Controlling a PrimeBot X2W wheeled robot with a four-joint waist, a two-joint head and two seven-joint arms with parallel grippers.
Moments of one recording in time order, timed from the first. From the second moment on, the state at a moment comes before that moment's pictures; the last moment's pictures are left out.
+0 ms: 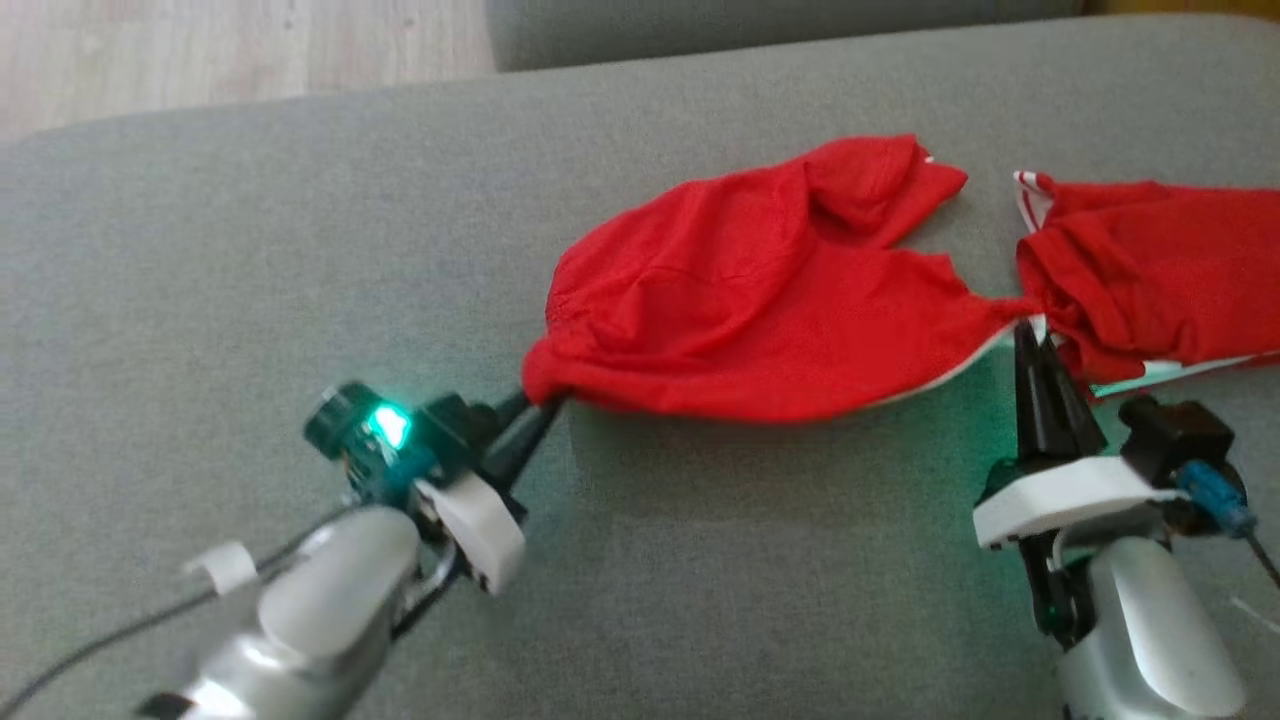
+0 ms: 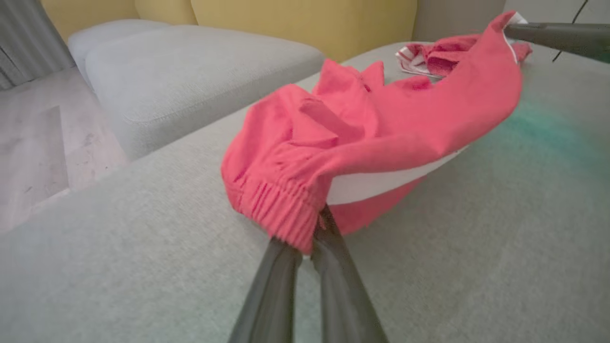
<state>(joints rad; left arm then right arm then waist) -0.60 0.28 -0.92 0.63 -0.43 -0.13 -0.21 -0.24 -0.05 -0.03 0.45 0.12 0.13 -0.22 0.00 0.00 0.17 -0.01</state>
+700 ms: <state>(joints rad) -1.02 0.42 -0.86 0.45 -0.64 -0.12 0.05 -0.56 -0.18 0.03 0.19 0.26 0.13 -0.09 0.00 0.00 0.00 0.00</state>
